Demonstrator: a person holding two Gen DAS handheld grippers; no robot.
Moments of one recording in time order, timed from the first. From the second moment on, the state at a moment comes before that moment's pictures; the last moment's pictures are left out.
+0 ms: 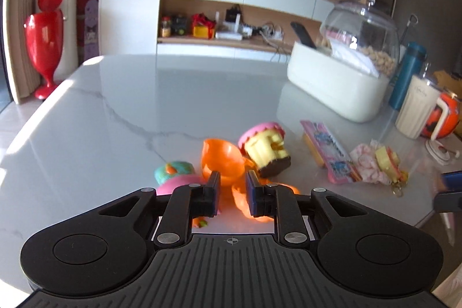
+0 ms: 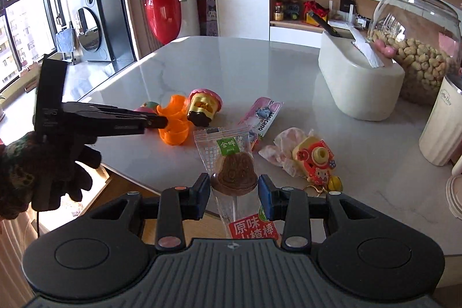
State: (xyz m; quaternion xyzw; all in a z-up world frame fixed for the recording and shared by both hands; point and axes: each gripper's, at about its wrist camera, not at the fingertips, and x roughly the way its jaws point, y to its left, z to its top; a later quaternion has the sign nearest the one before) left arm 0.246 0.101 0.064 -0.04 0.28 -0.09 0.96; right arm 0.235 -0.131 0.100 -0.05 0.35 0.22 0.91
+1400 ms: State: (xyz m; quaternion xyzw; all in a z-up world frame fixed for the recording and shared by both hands) left arm 0.225 -0.018 -0.041 0.15 0.53 -0.36 0.75; right arm 0.228 -0.206 0.044 0.01 0.44 0.18 0.88
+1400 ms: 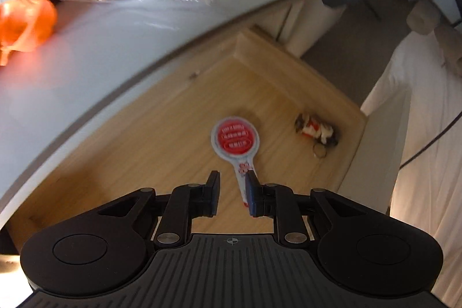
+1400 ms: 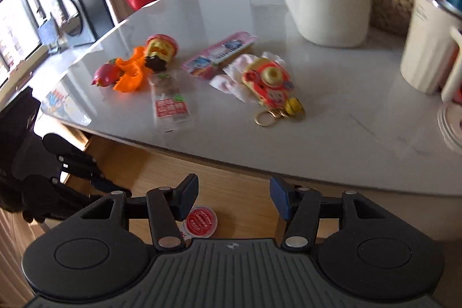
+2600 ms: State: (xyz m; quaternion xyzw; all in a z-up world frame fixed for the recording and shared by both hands) left arm 0.271 -0.127 -0.116 0.15 0.61 -0.28 0.72; right arm 0.207 -0.251 0.040 0.11 0.34 0.09 0.93
